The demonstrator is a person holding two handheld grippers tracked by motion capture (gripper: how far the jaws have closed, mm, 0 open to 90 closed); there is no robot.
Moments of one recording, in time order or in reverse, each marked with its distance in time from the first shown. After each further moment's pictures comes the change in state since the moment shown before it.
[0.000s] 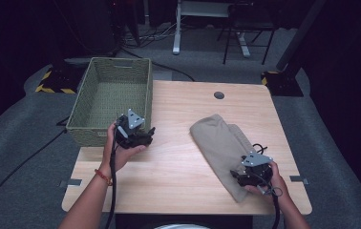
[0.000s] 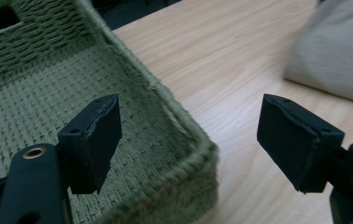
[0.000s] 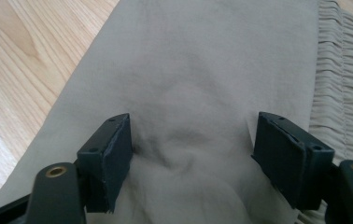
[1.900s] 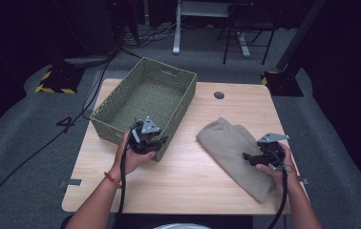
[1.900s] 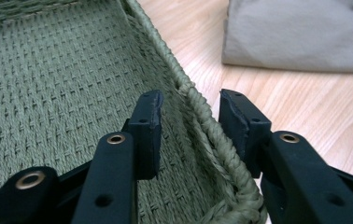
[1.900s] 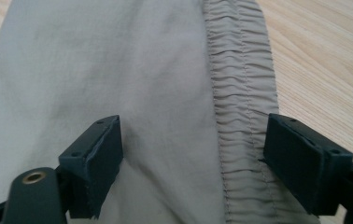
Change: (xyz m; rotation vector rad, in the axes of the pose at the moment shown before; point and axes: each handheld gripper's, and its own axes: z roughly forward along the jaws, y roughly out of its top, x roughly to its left) left arm -0.034 0.002 0.005 0.061 -0.287 0.119; right arm -0.077 -0.002 0.010 0.039 -0.025 0.239
